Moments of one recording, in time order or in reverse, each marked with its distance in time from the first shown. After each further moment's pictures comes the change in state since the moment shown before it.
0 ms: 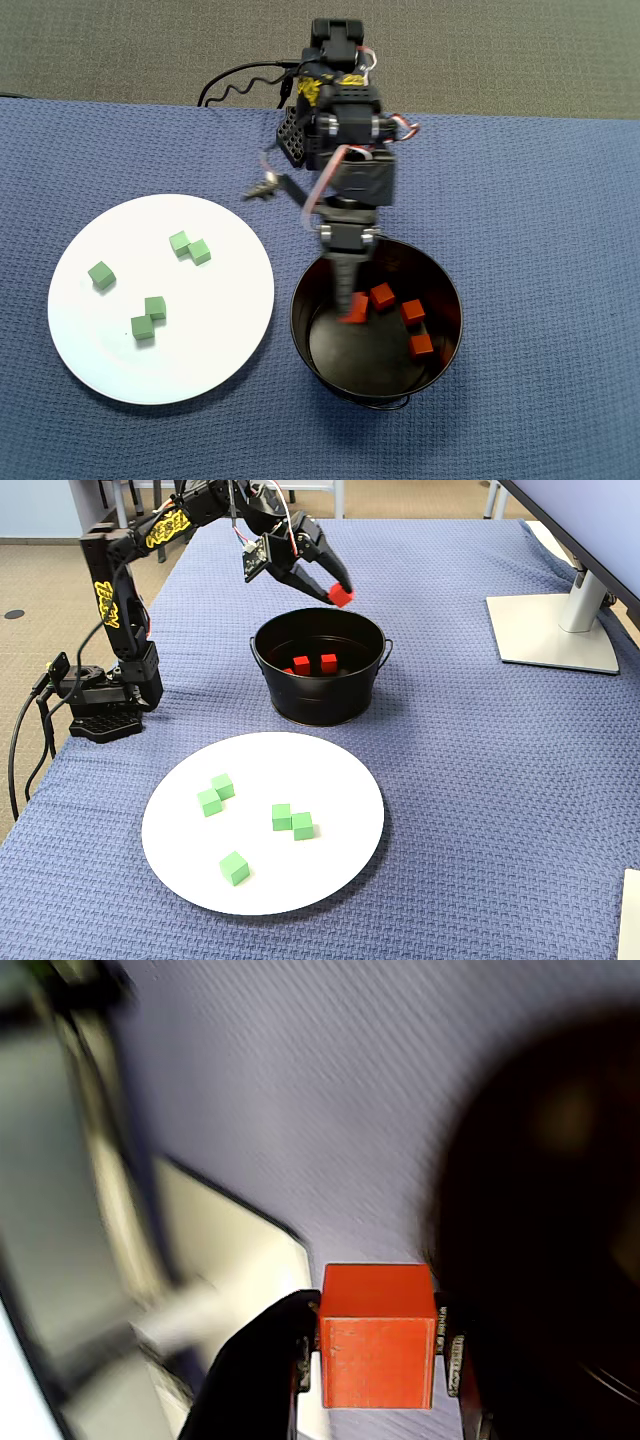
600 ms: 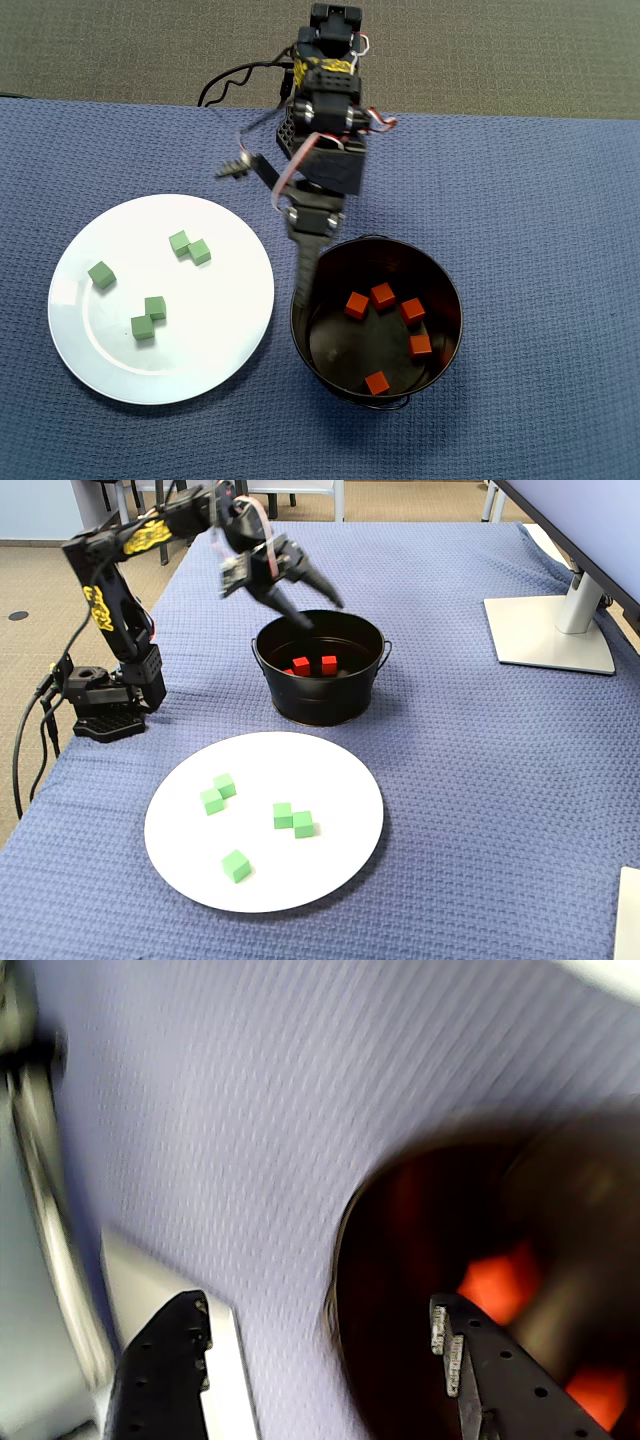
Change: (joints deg) arm 10.9 11.2 14.0 1.1 -6.9
